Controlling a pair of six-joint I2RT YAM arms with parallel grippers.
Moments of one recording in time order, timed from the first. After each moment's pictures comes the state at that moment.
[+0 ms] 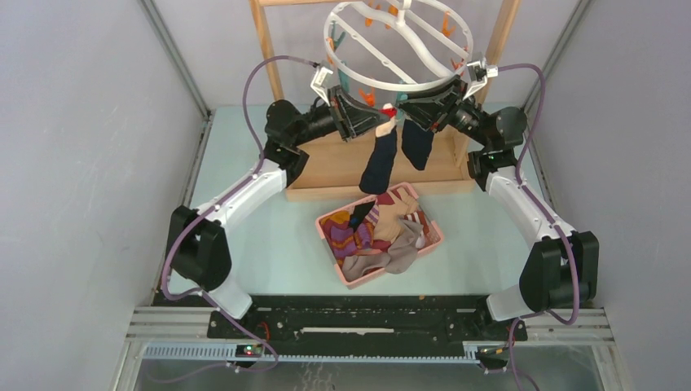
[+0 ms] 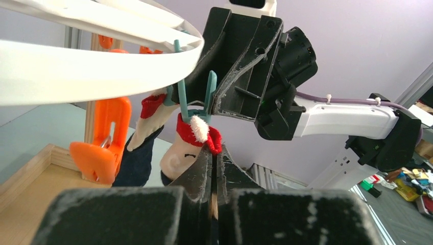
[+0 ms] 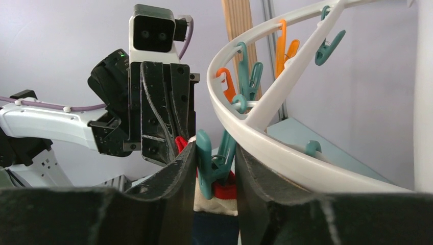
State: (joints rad) left arm -0.50 1.62 1.35 0.73 0.81 -0.76; right arm 0.20 1.46 1.19 0.88 -0.87 0.73
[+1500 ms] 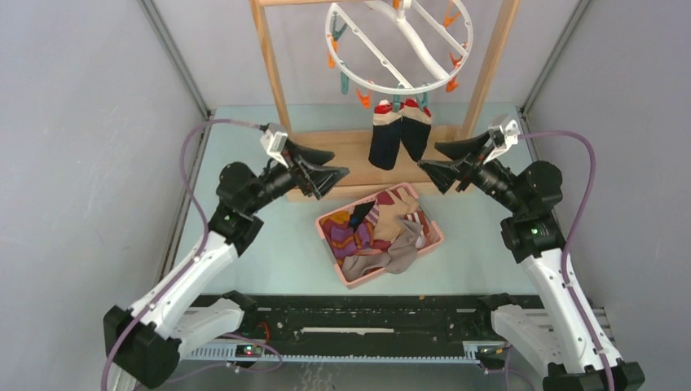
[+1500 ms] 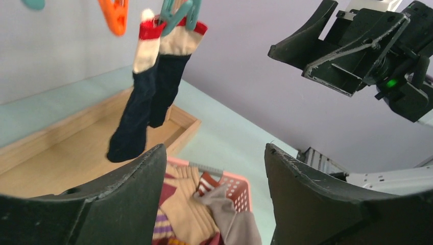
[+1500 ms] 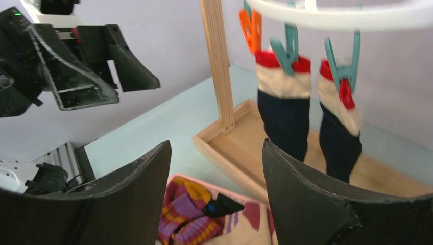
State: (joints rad) left arm -0.48 1.03 0.86 0.39 0.53 -0.46; right arm 0.20 0.86 0.93 0.17 -0.68 0.29
